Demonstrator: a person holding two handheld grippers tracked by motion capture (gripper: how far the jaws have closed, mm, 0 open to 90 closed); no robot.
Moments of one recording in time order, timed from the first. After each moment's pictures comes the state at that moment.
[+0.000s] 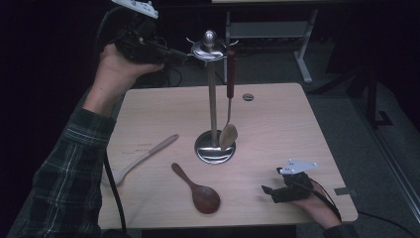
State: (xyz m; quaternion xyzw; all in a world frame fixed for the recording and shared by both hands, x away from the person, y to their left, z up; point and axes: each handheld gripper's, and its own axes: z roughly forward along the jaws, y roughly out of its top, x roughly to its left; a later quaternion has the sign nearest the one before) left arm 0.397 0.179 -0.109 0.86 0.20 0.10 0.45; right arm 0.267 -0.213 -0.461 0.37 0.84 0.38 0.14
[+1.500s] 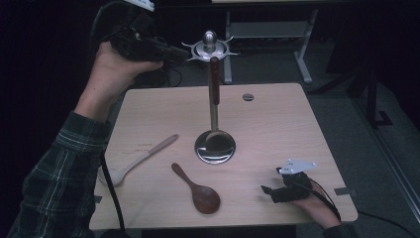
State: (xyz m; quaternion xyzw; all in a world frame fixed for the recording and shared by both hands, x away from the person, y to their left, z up) left arm 0.377 0.175 -0.095 0.85 0.21 0.08 0.47; right arm 0.267 -0.212 -0.461 0.37 0.84 0.38 0.14
